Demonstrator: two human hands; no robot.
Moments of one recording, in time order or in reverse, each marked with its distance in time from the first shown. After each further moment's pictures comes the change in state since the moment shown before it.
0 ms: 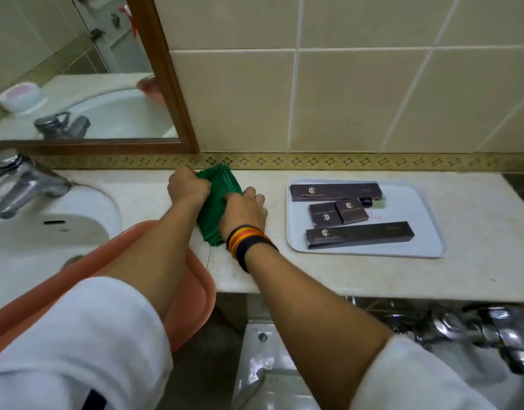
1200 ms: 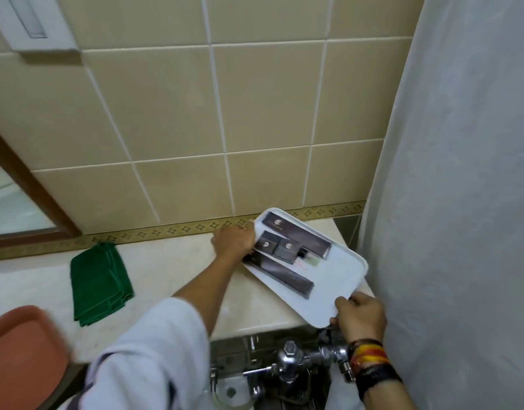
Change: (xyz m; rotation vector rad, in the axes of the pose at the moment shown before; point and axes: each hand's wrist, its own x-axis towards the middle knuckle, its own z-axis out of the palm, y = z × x) left_hand -0.243 0.247 0.168 0.379 -0.330 0.371; right_hand -0.182 0.364 -0.255 0.786 0.564 0.747
